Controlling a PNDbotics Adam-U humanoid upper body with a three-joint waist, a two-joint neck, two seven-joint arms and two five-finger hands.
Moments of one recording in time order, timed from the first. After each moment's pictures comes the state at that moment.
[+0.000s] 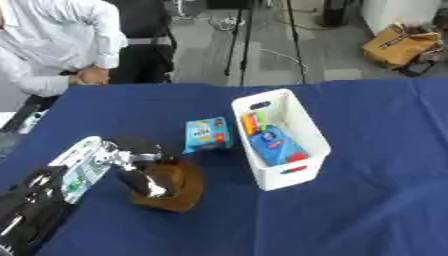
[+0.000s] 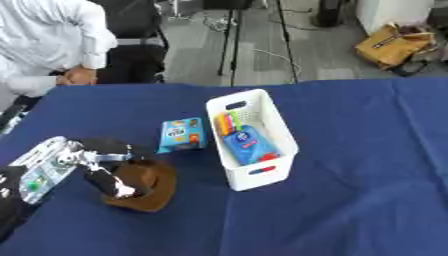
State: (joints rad) left arm -0.75 0.62 -0.38 -1.15 -0.66 -0.28 -0.65; right arm -0.46 -0.32 -0.22 -1.98 0.79 -0.09 -0.91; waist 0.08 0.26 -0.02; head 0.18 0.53
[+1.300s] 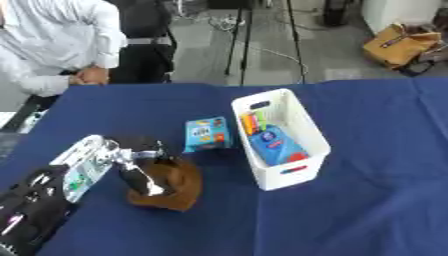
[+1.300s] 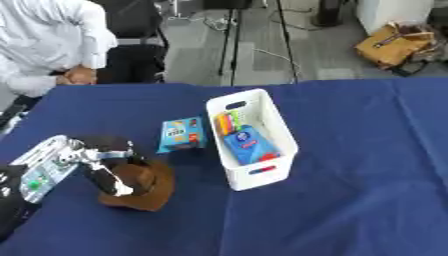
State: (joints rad) left arm -0.76 0.62 -0.38 -1.16 -0.65 -0.24 -0.62; right arm -0.46 -0.32 -0.22 -1.98 0.78 -0.09 -0.91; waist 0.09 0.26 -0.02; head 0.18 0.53
